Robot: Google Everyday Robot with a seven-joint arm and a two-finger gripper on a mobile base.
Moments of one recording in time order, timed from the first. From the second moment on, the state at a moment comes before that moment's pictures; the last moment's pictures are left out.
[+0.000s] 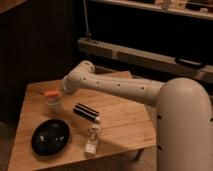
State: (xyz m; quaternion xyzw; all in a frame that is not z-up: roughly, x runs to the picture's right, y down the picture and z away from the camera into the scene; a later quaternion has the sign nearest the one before) arm -0.243 0.010 0.796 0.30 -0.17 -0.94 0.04
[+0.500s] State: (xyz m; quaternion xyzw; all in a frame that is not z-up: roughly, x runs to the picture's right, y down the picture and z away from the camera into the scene) arm -0.240 0.010 0.800 0.30 -0.17 -0.94 0.05
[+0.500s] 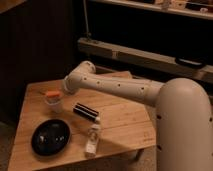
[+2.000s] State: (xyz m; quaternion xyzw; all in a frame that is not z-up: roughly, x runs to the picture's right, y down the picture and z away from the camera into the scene) arm -0.242 0.010 0.796 0.30 -0.17 -0.94 0.04
